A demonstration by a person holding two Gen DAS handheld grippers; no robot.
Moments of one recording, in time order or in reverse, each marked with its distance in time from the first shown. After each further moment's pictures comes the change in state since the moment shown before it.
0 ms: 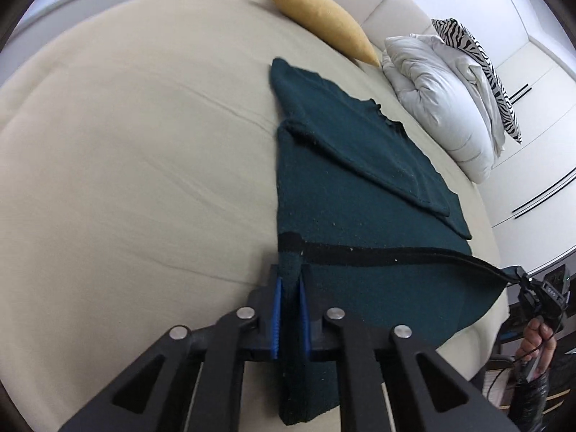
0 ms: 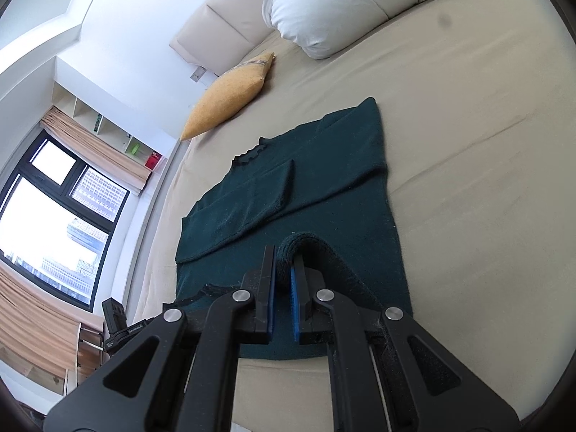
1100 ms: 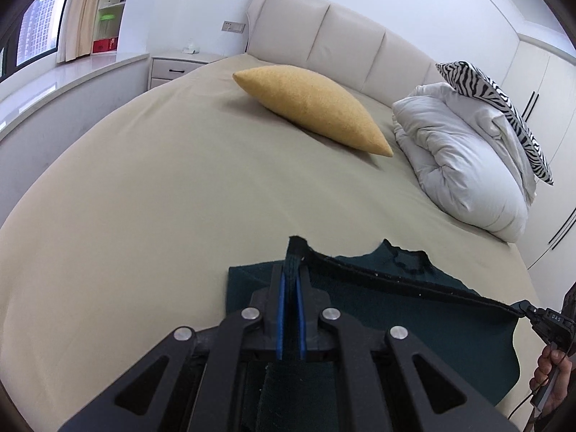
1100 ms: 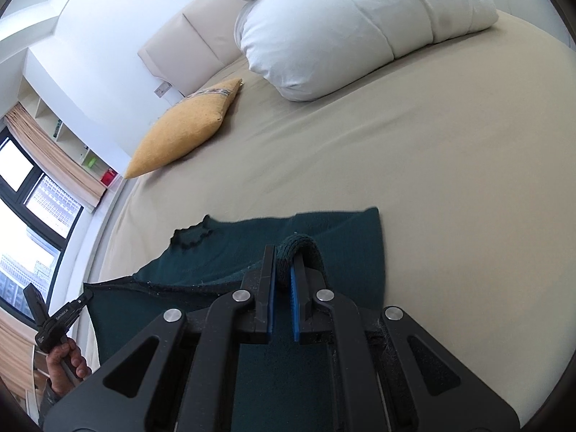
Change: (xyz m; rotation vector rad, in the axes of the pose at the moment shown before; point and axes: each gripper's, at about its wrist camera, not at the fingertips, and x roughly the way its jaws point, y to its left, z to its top) left arm 0.066 -0.069 0.193 0.089 -0.275 0.146; right arm 0.127 -0.003 0.152 -0.044 -0.101 -0.201
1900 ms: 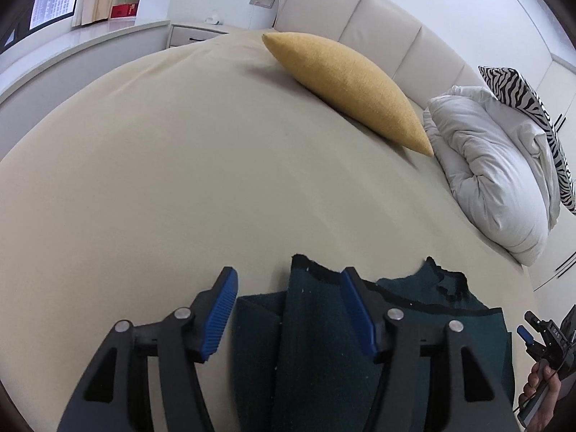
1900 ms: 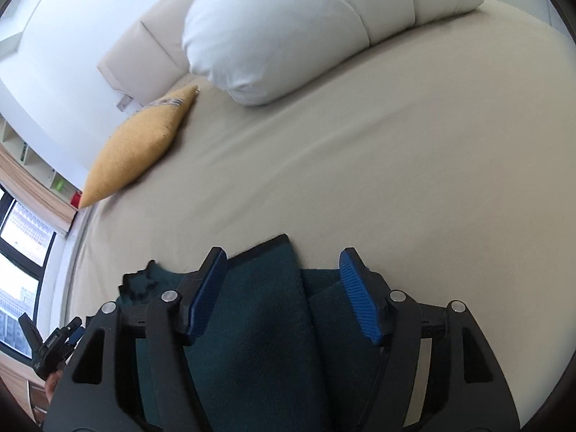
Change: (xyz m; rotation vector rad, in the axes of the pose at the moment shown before) left arm 0.061 0.030 0.006 -0.119 0.052 0.026; right arm 0.087 -0.025 0.036 0.076 -0.024 -0.103
